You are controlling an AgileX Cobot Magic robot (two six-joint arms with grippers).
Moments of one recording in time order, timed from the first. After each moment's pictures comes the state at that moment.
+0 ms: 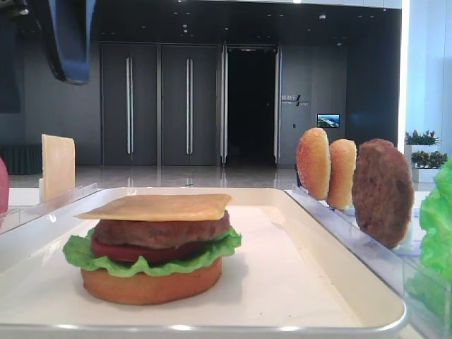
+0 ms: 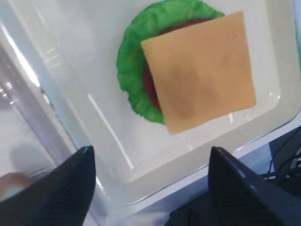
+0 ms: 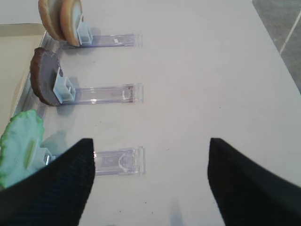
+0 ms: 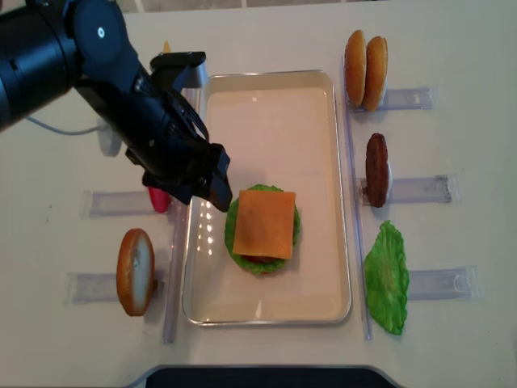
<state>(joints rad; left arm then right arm) -0.47 1.57 -1.12 -0.27 1.06 -0.02 -0.01 -0.01 -0.50 0.06 1.14 -0.04</state>
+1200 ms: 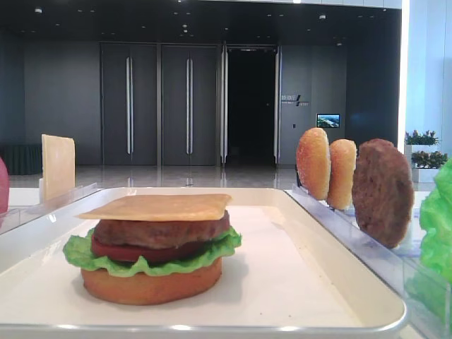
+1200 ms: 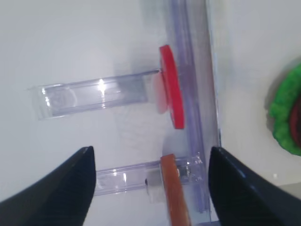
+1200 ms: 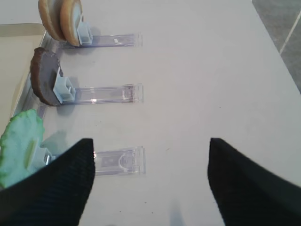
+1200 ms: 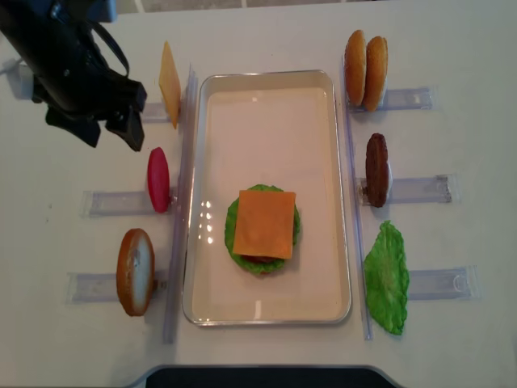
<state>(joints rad) -0.19 1.56 -1.27 0.00 1.22 -0.08 -0.01 -0.01 -0.50 0.06 1.14 -0.04</state>
